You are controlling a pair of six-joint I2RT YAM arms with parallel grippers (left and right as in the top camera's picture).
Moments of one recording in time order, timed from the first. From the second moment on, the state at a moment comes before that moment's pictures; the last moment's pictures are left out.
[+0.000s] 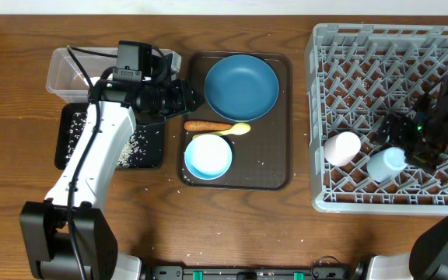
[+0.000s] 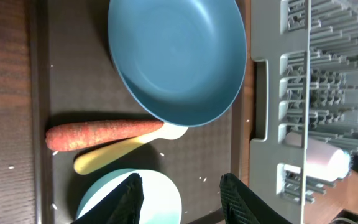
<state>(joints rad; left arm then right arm) -0.11 1.64 1.32 -0.74 0.57 -0.32 -0.35 1.61 1.33 -1.22 -0.22 0.14</state>
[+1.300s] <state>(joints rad) -0.07 1.43 1.32 -0.97 -0.06 -0.36 0.66 1.98 1.49 -0.70 -0.07 0.55</state>
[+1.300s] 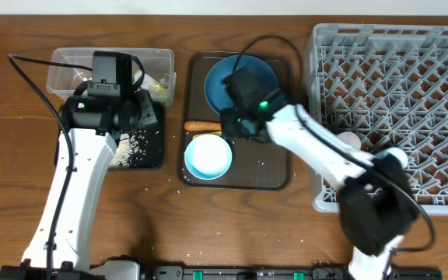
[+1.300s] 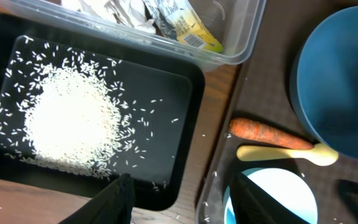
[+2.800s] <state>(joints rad) -0.07 1.43 1.32 -0.97 -0.06 -0.36 0.76 2.09 1.53 -0.75 -0.19 0.43</state>
